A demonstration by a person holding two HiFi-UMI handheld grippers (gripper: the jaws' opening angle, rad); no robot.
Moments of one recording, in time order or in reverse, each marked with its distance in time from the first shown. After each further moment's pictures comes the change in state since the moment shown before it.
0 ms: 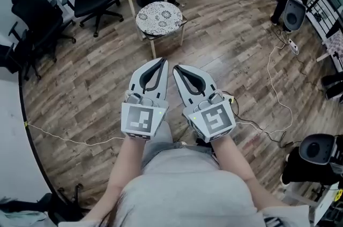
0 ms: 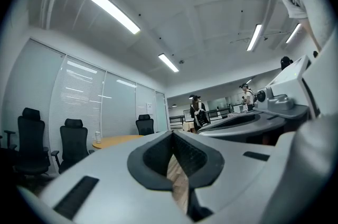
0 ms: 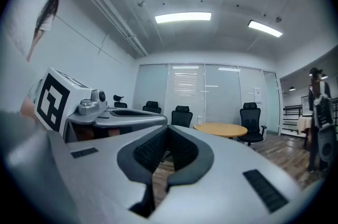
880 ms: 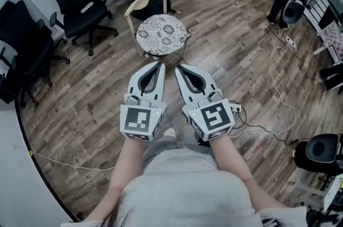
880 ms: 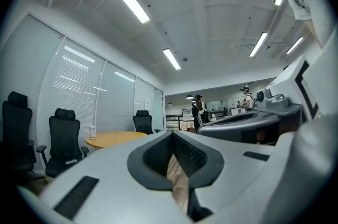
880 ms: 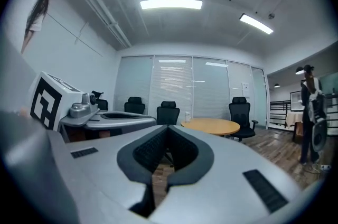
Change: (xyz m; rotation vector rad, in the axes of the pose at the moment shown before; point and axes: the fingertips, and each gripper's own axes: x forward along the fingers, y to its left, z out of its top) left arm 0.109 0.182 -0.028 -0.057 0.003 -0.072; right arm 0.199 -0.066 -0.021 0.056 0.070 -0.157
